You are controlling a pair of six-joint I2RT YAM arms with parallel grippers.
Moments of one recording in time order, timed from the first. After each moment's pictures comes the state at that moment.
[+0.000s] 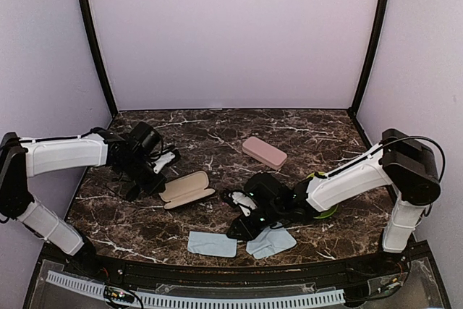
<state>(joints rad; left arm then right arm) -0.58 1.44 0.92 -0.69 0.04 0.13 1.14 1.81 0.88 0.05 -0.28 0.39</state>
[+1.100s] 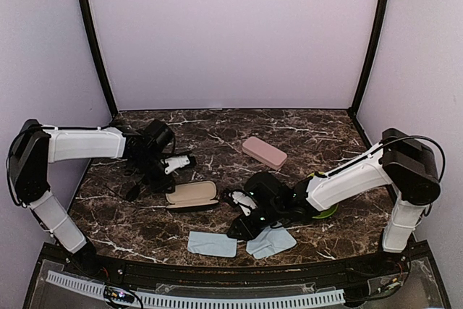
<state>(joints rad) -0.59 1.62 1.03 -0.67 0.03 0.49 1.13 1.81 0.89 0.04 -0.29 0.39</state>
